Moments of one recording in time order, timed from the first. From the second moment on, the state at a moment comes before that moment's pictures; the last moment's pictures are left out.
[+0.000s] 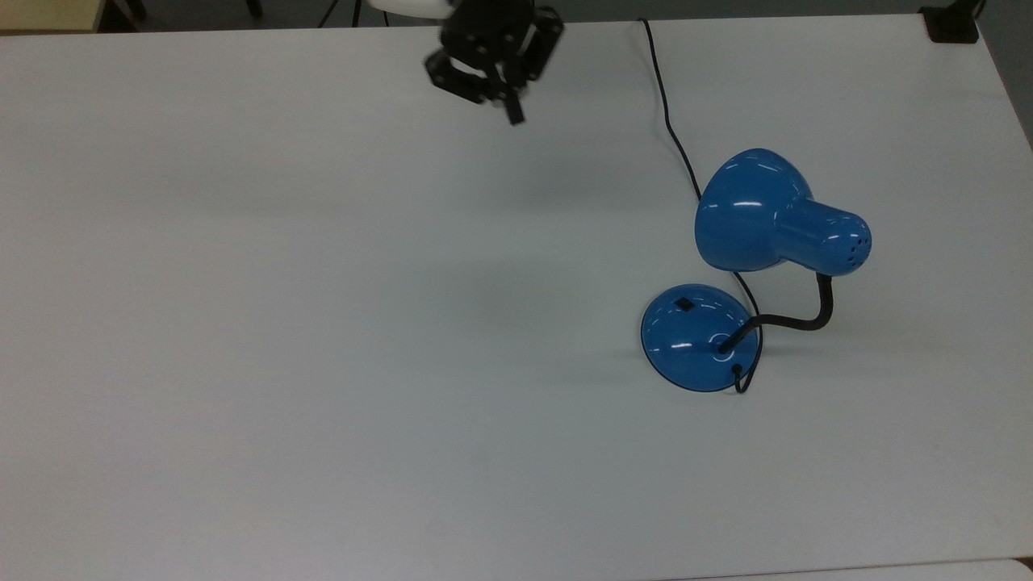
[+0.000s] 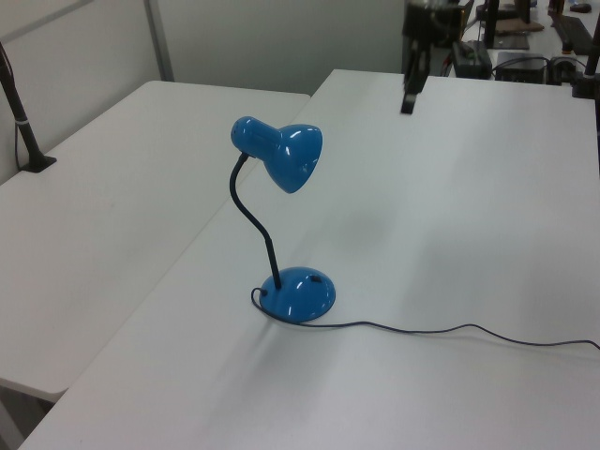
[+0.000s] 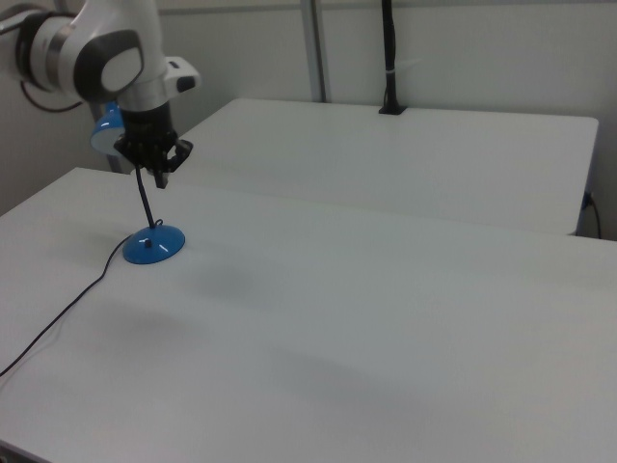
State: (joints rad) arm 0.21 0.04 -0.10 -1.73 0.22 1.92 -0.33
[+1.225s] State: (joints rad) arm 0.41 0.35 -0.03 -1.84 0.22 2.61 -0.33
